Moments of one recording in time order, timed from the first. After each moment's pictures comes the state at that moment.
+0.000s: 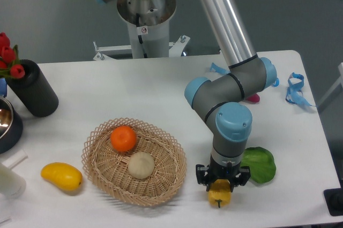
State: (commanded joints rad) arm 2.51 -2.25 -1.40 -0.79 1.46 0.56
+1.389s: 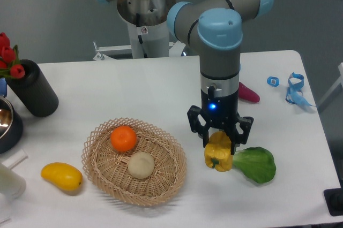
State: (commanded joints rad) arm 2.52 -1.88 -1.53 -0.85 1.44 0.90
